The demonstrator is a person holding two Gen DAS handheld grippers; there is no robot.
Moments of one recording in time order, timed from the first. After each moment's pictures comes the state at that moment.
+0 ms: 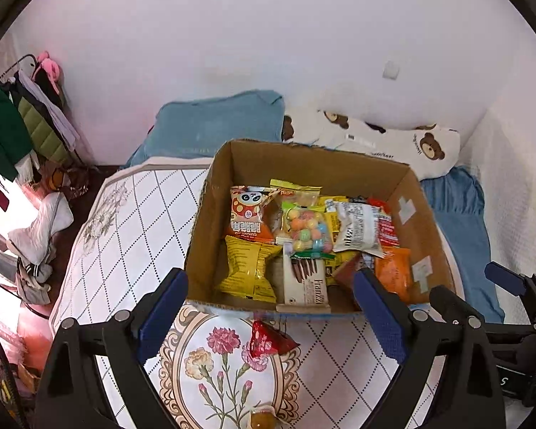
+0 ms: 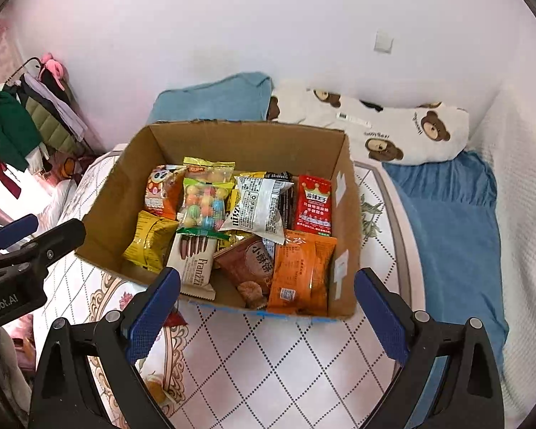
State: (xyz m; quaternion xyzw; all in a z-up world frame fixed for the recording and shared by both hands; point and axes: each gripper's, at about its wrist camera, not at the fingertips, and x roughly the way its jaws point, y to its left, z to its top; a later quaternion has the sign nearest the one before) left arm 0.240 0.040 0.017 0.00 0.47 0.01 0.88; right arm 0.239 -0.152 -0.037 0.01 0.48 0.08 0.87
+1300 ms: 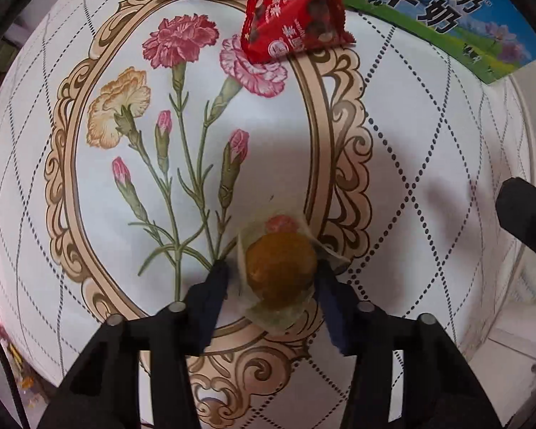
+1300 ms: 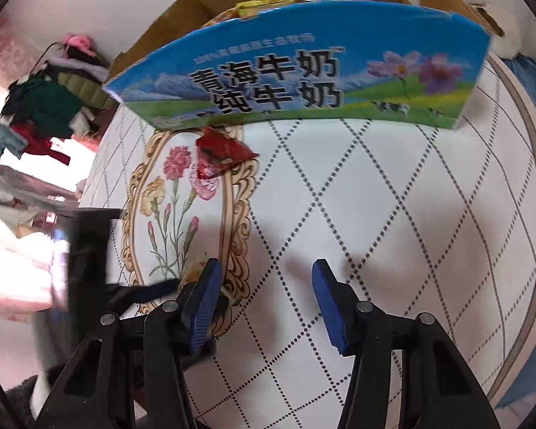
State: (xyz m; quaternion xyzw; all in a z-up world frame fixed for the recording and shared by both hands) left arm 0.135 0.057 -0.222 -0.01 0.70 -0.03 0.71; right arm 0.133 -0.106 -0.187 0.12 0.60 0.17 0.77
